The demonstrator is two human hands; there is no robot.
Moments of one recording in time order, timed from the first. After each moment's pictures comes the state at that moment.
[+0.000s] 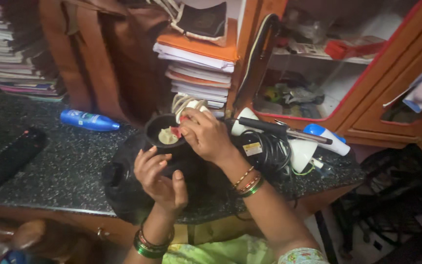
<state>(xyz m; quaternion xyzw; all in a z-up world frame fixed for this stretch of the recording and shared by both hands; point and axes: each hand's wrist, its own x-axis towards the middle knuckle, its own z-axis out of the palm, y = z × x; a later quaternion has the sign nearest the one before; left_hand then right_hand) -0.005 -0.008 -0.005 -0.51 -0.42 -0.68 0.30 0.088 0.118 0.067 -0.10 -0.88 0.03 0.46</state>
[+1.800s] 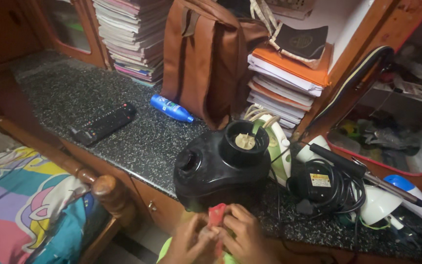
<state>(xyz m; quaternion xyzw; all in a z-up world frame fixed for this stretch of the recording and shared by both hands) -0.030 -0.149 -0.119 -0.52 -0.59 -0.58 -0.20 0.125 -0.010 -0.032 0.00 -0.90 0.28 0.33</state>
